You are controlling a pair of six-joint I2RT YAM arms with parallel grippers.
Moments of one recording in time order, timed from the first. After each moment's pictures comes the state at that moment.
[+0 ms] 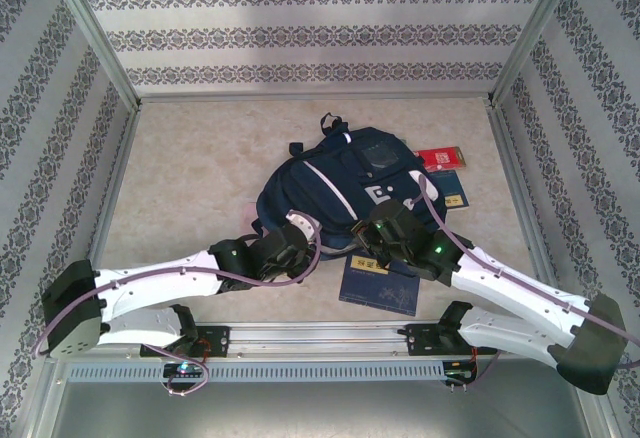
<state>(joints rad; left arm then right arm) -1.07 1.21 0.74 -0.36 -0.21 -0.43 0.85 0.97 0.71 -0.50 0.08 1.60</state>
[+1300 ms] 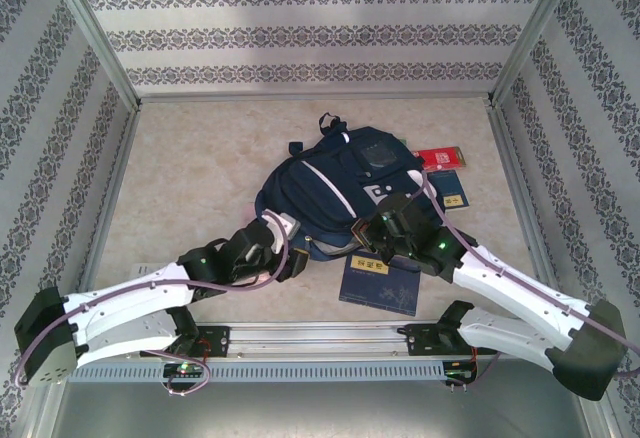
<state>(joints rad) -0.94 0.97 0.56 -0.23 -0.04 -0.38 0.77 0.97 0.71 -0.48 -0.05 1.51</state>
